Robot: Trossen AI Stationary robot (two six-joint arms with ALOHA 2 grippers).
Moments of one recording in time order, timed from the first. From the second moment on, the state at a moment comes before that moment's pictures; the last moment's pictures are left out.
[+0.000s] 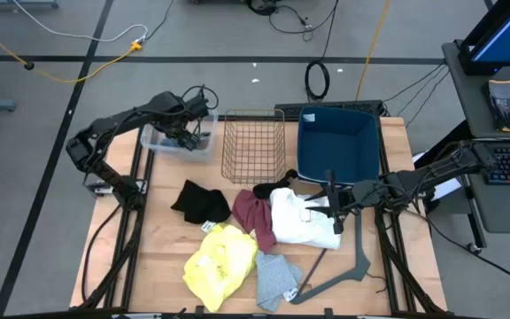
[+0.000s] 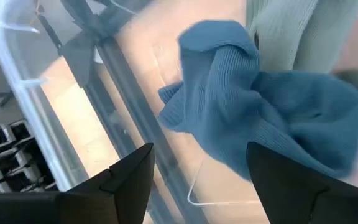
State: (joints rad) left arm 0.72 1.55 1.26 -1.36 -0.37 -0.37; right arm 0.32 0.88 0.58 -0.10 0.26 -0.17
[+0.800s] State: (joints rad) left arm 0.59 1.25 1.36 -1.20 -0.31 -0.47; right arm 0.32 0.88 0.58 -0.10 0.26 -0.17
